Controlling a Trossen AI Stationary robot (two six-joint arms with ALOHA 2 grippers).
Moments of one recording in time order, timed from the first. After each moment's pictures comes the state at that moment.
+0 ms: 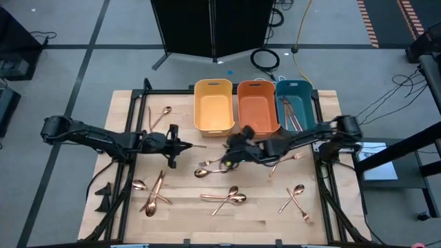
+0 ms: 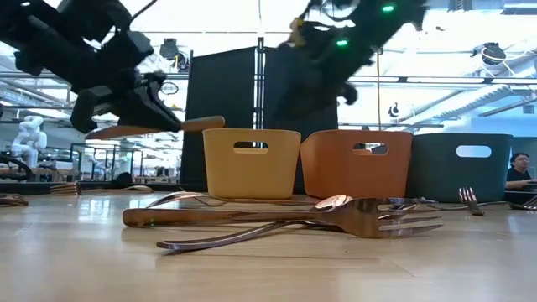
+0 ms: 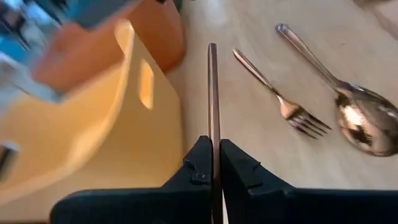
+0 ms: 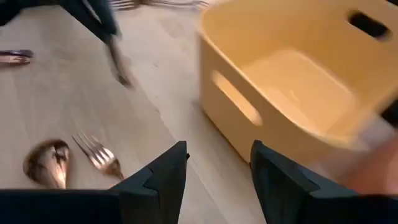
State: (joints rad) left arm -0.05 0.98 0.30 0.16 -0.22 0.49; right arm 0.14 1.71 1.08 -0.14 0.63 0.47
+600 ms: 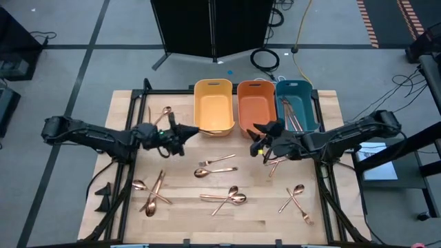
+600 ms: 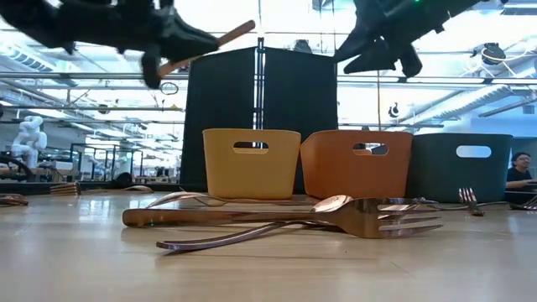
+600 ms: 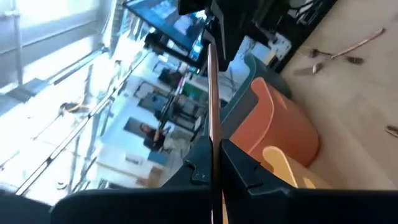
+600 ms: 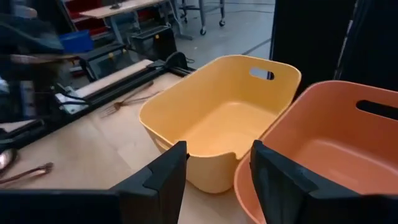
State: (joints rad) left arm 0.00 1.03 0.41 0.63 -0.22 1.12; right arm 0.21 1.21 0.76 -0.02 0.86 0.59
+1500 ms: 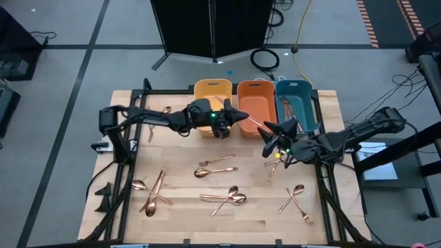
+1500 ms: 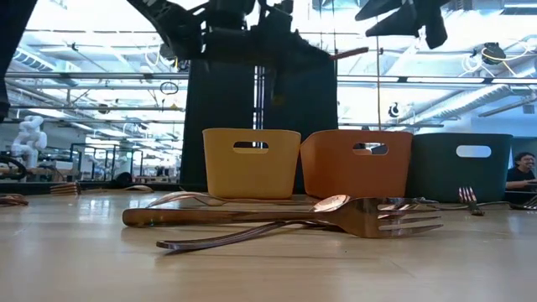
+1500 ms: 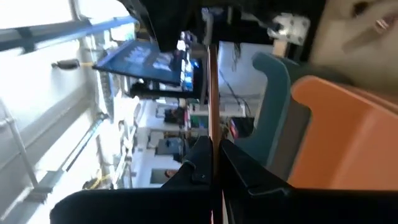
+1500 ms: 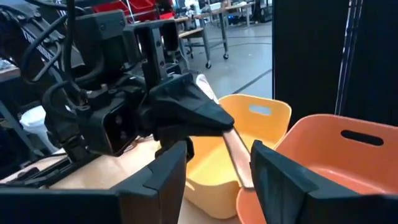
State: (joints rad) left arm 0.22 1.79 1.12 0.65 0.15 1.53; right arm 0.36 1.04 0.76 -0.03 1.05 0.56
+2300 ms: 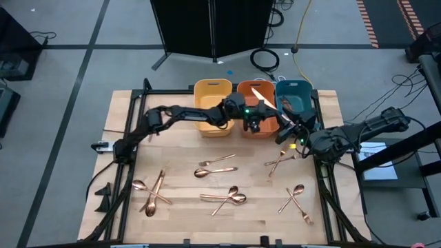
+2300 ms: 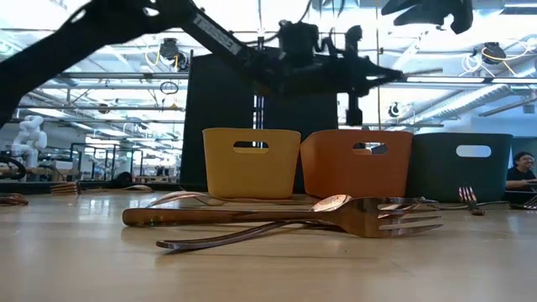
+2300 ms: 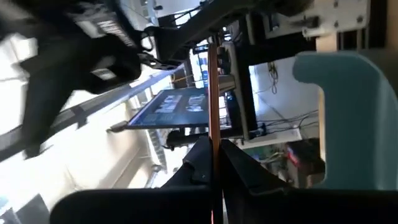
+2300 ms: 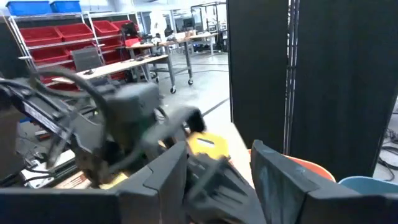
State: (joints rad) left arm 0.26 2.37 1.82 0.65 0.36 1.81; right arm 0.35 0.85 0.76 -0.14 1.23 0.42
